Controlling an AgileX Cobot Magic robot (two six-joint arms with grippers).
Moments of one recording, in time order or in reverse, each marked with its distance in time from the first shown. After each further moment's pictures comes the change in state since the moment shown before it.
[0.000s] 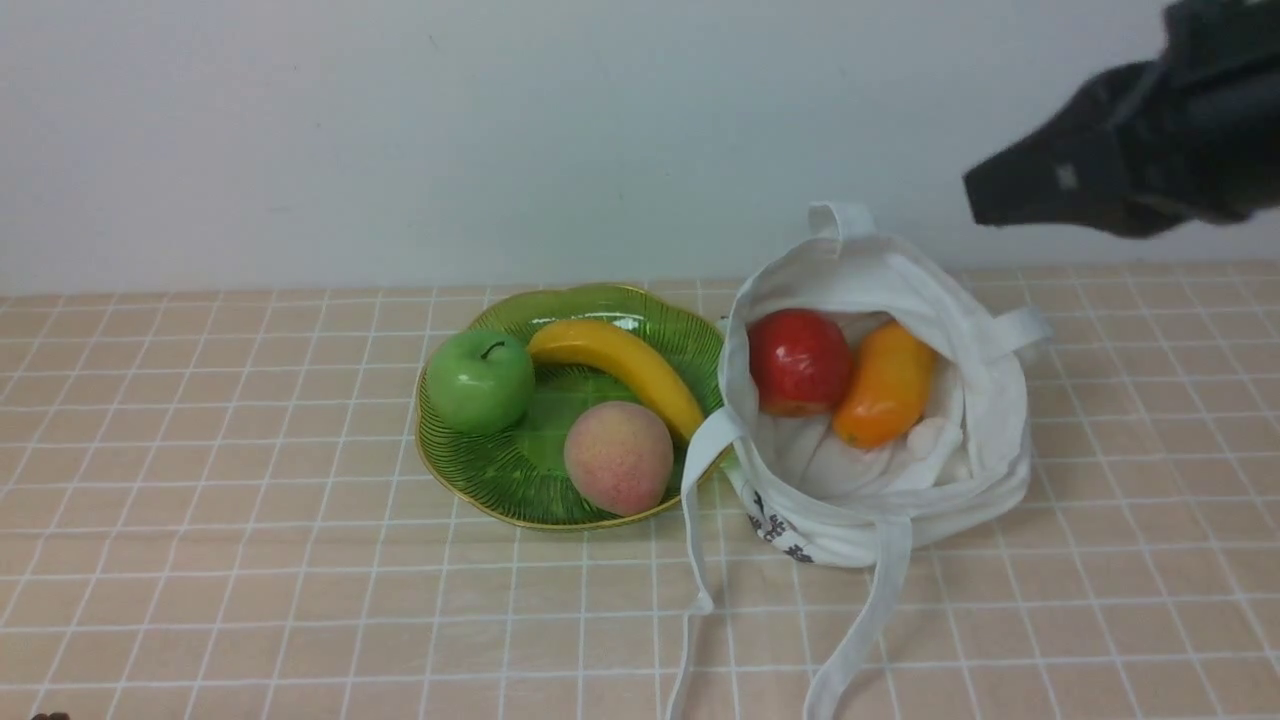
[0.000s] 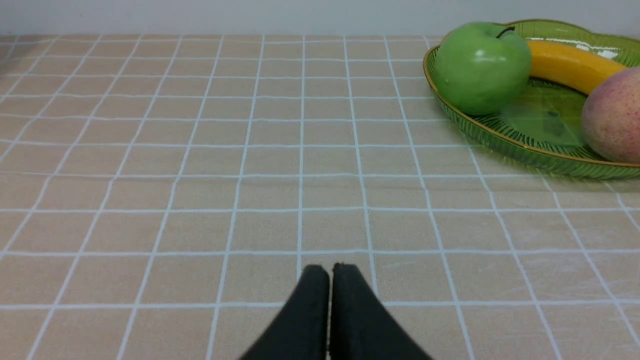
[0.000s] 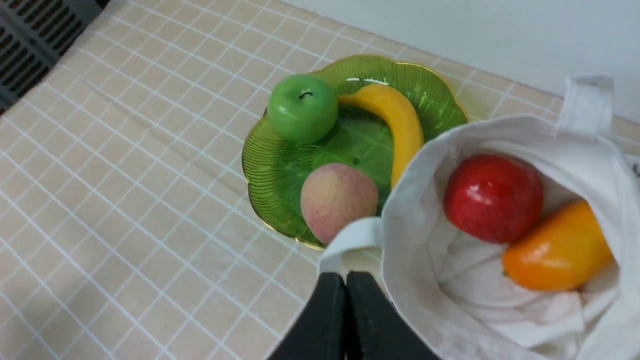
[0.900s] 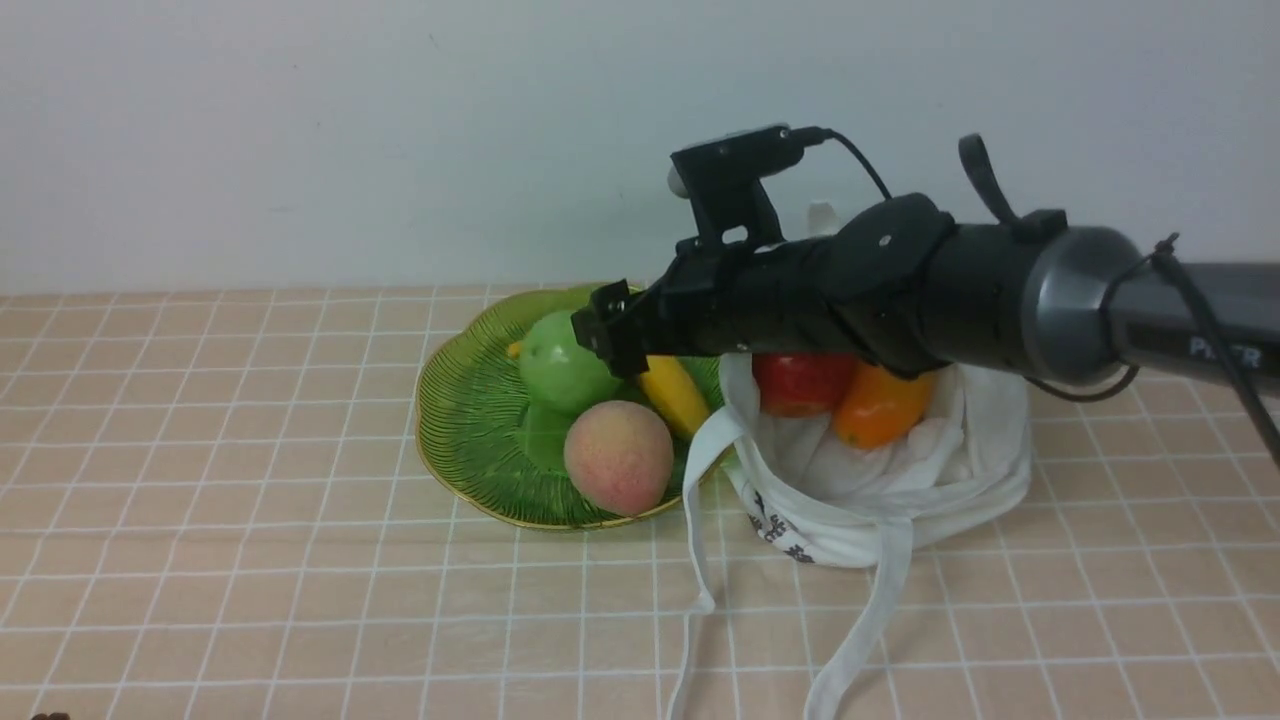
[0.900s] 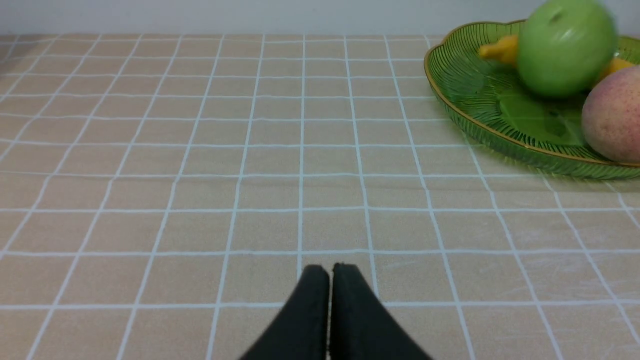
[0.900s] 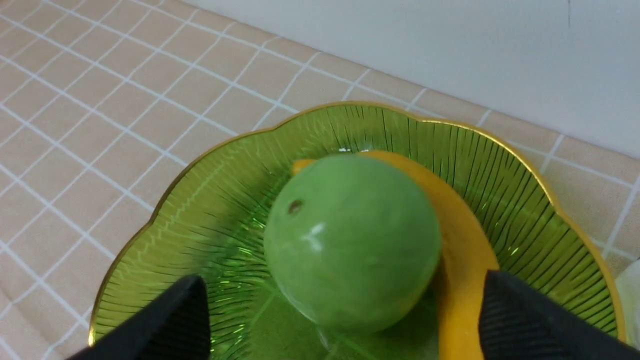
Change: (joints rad) right arm 0.329 0.789 -0.134 0.523 -0.791 -0.511; left arm 0.000 0.000 0.000 0.000 0.000 0.000
